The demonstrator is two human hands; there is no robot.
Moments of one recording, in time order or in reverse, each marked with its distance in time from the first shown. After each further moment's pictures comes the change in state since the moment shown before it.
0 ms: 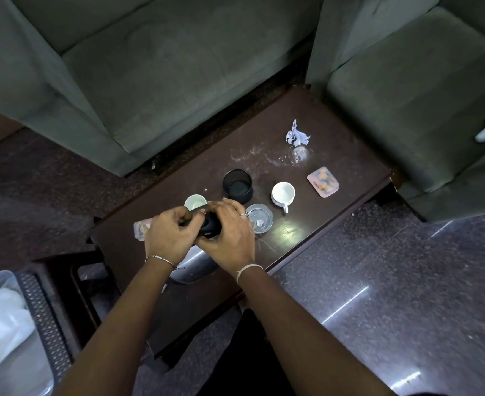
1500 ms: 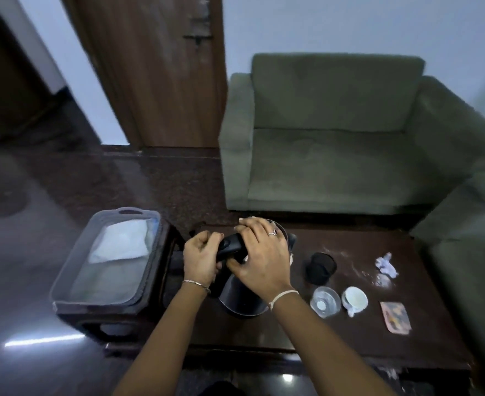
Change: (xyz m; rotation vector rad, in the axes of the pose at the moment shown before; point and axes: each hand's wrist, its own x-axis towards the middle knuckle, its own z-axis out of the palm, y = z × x) left_hand -0.140 -0.067 -0.134 -1.070 0.624 -0.274; right_hand -0.073 -0.181 -0.006 -0.340 -0.183 -0.919
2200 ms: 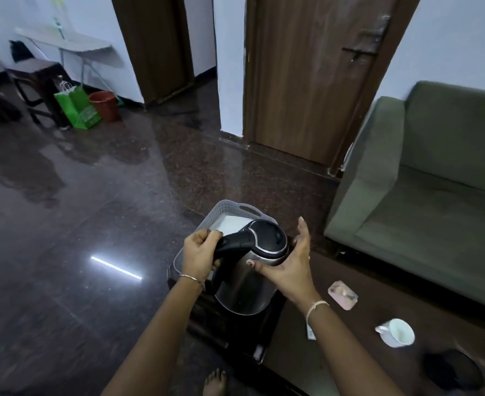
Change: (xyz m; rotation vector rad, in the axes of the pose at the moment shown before) left_hand 0.091 0.010 -0.283 -0.110 0.379 -0.023; right_hand 0.077 -0.182 0.156 0.772 -0.407 0.253
